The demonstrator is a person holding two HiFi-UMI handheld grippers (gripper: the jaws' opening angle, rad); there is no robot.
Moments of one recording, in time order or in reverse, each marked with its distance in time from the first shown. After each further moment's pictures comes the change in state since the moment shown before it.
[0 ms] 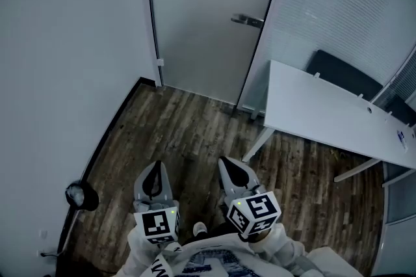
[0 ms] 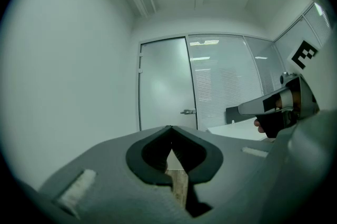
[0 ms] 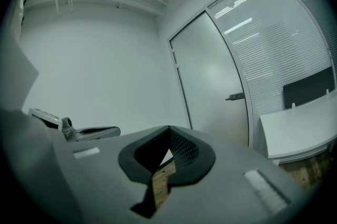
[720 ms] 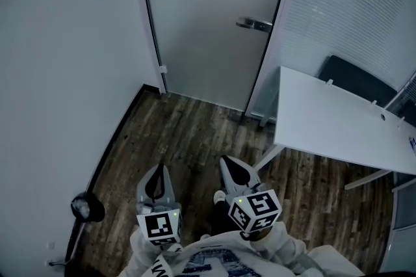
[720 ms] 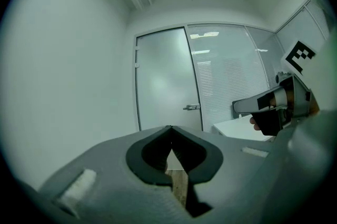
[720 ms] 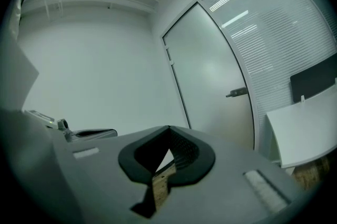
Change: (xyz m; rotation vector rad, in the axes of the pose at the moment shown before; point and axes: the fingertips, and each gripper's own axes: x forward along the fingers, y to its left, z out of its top) left arm 0.116 0.010 -0.009 0.038 0.041 0.007; right arm 0.106 -0.071 0.011 0.054 0.003 0.012
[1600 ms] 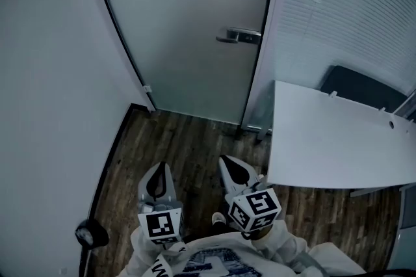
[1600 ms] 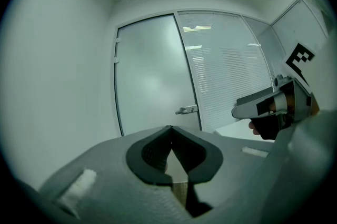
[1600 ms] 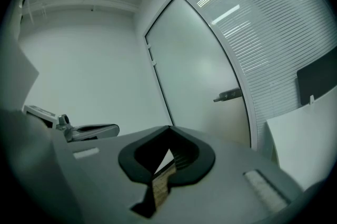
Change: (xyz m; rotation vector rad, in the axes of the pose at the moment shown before) left arm 0.249 -0.064 0.036 0.058 0.014 -0.076; right arm 0.142 -0.190 0.058 0.059 -0.003 -0.037
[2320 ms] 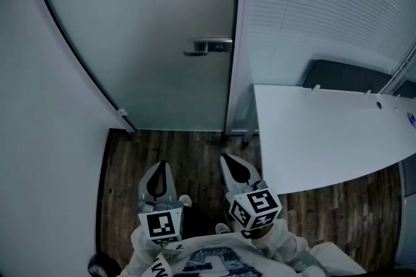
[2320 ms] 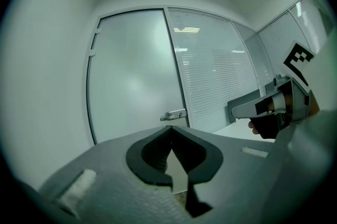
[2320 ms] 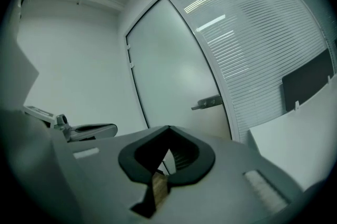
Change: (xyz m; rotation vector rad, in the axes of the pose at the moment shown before) left arm 0.147 -0.024 0.013 0.044 -0.037 -0.205; right arm 0.065 -0.098 0.034 0.041 -0.052 -0.205
